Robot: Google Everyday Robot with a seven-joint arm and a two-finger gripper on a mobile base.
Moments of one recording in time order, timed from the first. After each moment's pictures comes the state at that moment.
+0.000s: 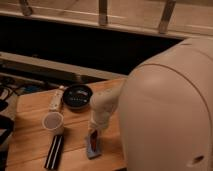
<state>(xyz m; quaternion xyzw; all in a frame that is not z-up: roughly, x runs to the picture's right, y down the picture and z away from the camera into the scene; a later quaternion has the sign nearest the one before) -0.055 0.235 0.736 -0.35 0.23 0.70 0.58</state>
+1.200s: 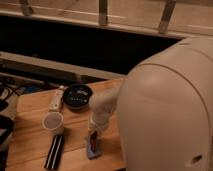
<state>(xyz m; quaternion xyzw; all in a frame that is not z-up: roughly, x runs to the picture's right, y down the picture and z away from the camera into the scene) -0.056 0.240 0.734 -0.35 0.23 0.70 0.58</state>
